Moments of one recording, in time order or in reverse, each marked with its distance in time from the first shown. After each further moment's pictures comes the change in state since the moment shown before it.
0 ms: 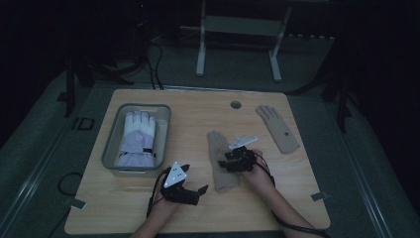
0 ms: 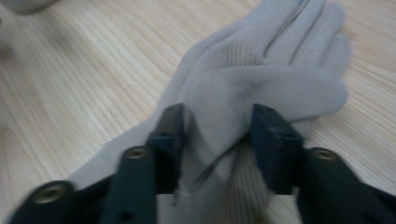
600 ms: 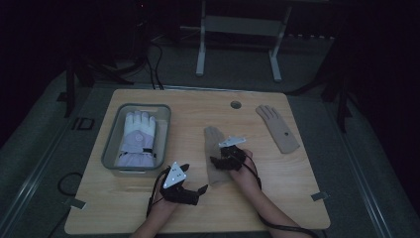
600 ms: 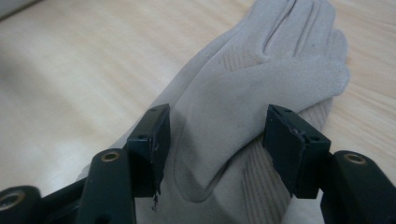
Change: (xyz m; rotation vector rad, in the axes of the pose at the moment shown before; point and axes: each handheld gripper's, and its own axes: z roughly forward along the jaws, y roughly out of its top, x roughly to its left) left arm 0.000 0.000 -0.001 -0.017 0.004 0.012; right arm 0.020 0.015 0.026 -0.042 -0.170 0.070
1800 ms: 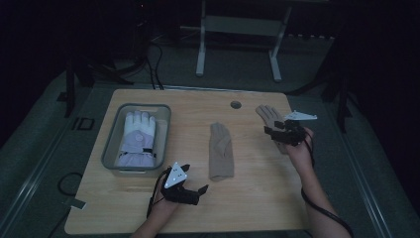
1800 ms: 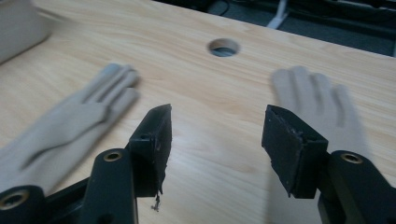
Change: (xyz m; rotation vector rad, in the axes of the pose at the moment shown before) left arm 0.002 -0.005 0.005 0.008 0.001 -0.001; right arm -0.166 -0.009 -0.110 -0.197 -0.120 0.144
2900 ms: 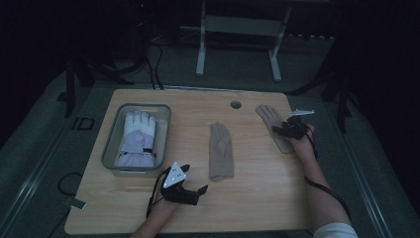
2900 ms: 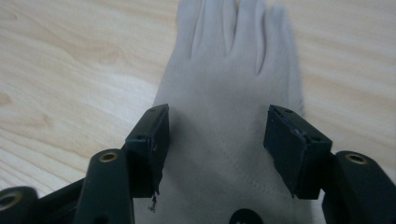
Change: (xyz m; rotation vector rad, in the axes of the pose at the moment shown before) left arm 0.002 -0.001 -0.001 -0.009 -0.020 -0.015; right arm -0.090 -0.035 0.068 0.161 -0.060 0.044
